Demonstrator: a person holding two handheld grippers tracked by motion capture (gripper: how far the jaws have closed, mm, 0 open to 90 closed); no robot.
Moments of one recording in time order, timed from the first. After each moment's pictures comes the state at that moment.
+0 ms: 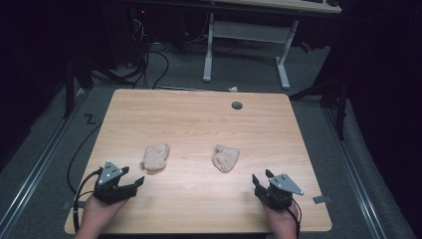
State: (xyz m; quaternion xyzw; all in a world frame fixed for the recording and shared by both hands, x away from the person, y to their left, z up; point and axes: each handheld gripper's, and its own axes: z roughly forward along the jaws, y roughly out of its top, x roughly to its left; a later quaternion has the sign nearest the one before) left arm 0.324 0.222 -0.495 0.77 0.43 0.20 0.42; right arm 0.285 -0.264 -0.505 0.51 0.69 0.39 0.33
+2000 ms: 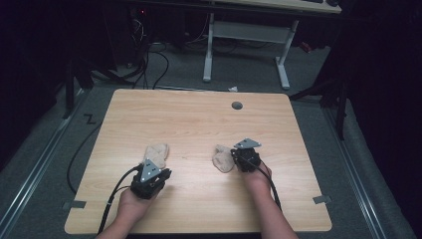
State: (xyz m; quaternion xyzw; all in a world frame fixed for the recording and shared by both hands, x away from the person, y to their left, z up) left arm 0.338 0.132 -0.503 0.81 0.36 0.19 0.42; right arm 0.409 -0.202 -0.512 0.45 0.80 0.31 0.25
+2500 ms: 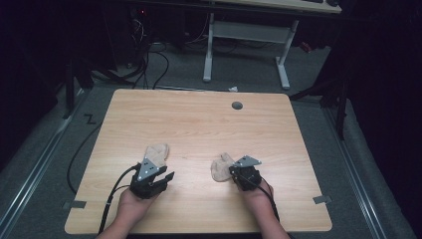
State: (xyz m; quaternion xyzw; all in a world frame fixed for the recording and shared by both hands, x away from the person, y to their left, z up) left arm 0.335 0.133 -0.496 0.79 0.37 0.18 0.45; right arm 0.351 -0.198 -0.520 0.44 0.81 0.31 0.22
